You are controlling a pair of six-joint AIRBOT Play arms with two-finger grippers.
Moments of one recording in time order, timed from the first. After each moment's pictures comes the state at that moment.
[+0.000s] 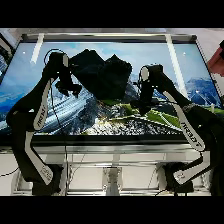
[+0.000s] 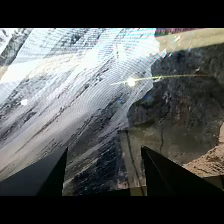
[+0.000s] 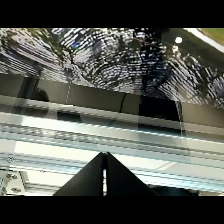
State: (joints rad) left arm -0.19 -1.93 1.92 1.59 -1.69 -1.50; right arm 0.38 -1.68 1.56 -1.44 1.81 1.81
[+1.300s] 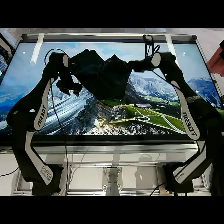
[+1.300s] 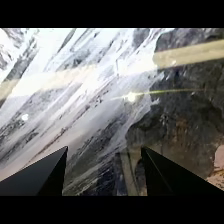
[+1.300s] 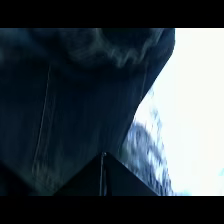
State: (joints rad) left arm -0.19 -1.93 1.92 1.59 -1.62 -1.50; right arm 0.22 -1.81 1.85 -1.37 0.86 1.68
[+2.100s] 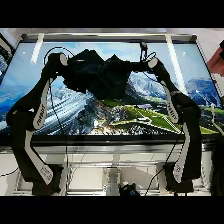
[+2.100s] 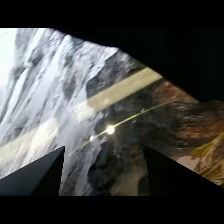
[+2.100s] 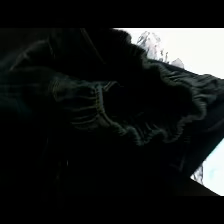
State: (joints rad) left arm -0.16 -1.94 1.92 1.30 -1.49 -1.22; right arm 0.17 -2.18 2.06 -0.86 0.73 1.18
